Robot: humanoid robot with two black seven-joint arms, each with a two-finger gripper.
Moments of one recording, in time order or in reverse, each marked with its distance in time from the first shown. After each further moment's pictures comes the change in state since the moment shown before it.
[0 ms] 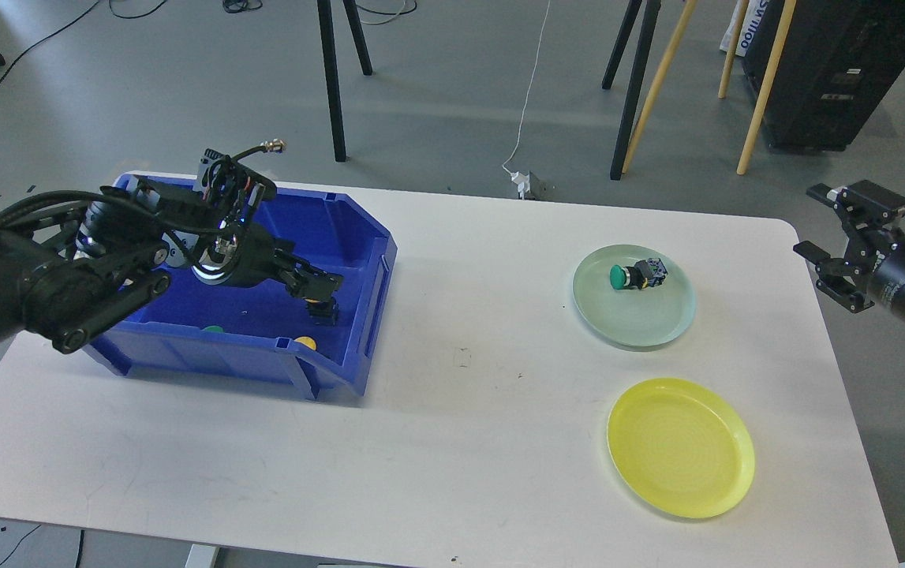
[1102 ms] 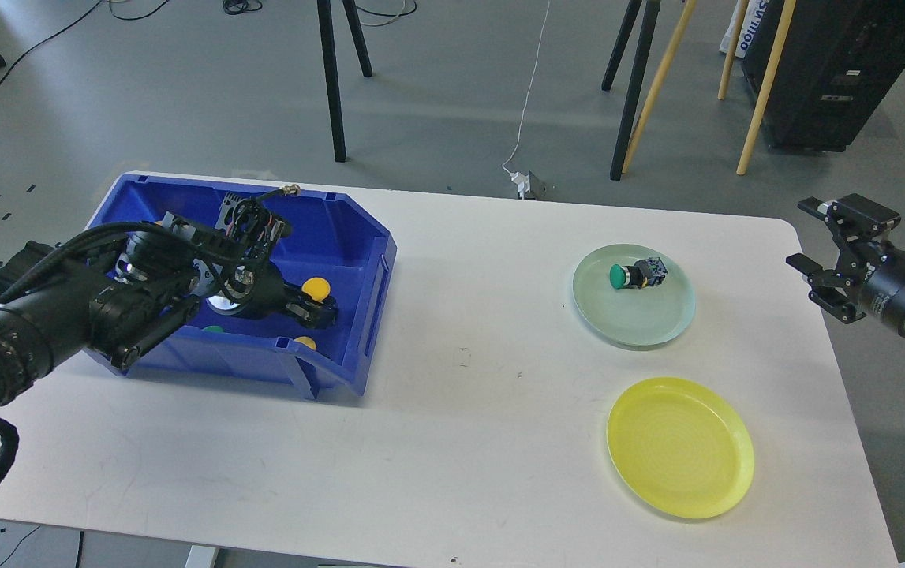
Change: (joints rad) left arm 0.038 -0.143 0.073 0.245 0.000 0.000 -0.066; right arm -0.020 0.016 -0.003 0.003 0.000 -0.009 0.000
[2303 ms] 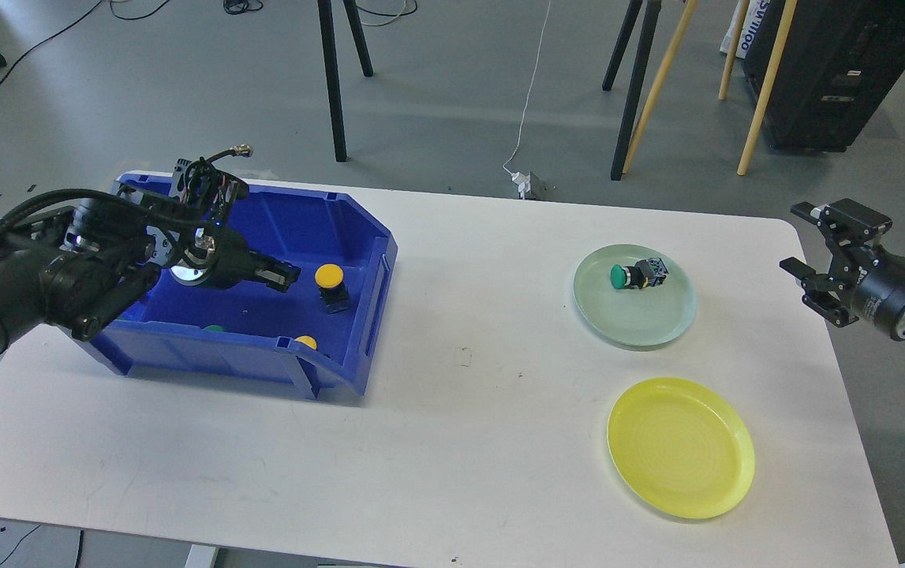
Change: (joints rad) left arm -0.049 0.084 0.001 0.016 -0.085 0.000 -0.055; right arm -0.005 0.010 0.002 0.007 -0.001 -0.015 -0.002
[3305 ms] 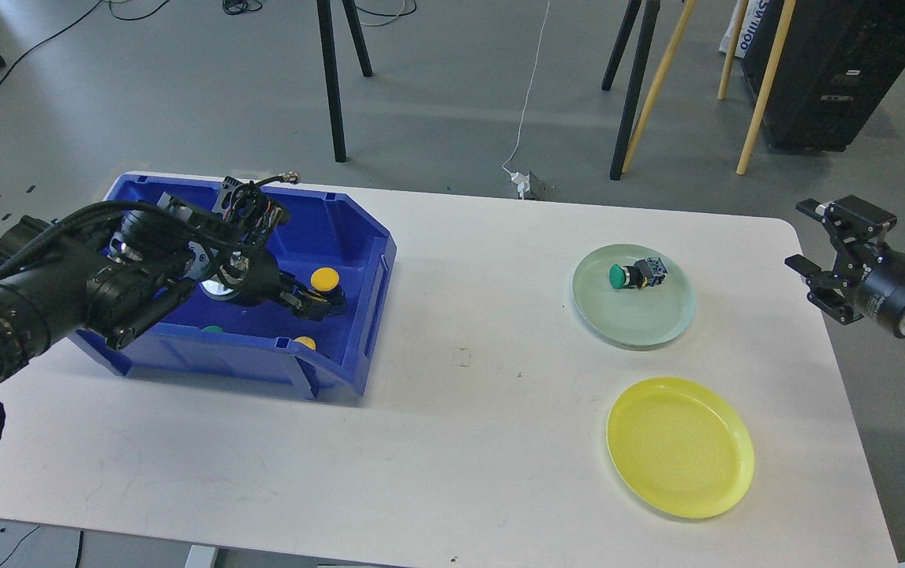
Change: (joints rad) left arm -0.025 -0.099 0.124 0.013 0.027 0.000 0.012; right arm 0.005 -0.001 -0.002 -0.005 0.000 -0.015 -0.003
